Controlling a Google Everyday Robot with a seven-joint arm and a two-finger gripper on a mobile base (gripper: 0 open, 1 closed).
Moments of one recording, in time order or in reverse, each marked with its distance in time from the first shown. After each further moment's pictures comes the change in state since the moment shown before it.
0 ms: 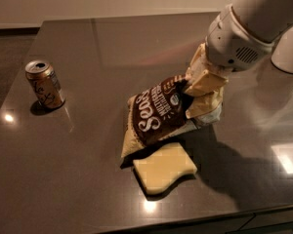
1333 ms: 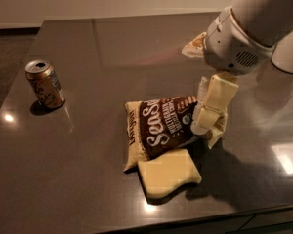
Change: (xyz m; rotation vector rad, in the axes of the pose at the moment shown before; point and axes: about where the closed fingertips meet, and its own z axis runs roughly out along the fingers) arm -0.008 0.013 -0.001 -0.006 -0.014 -0.033
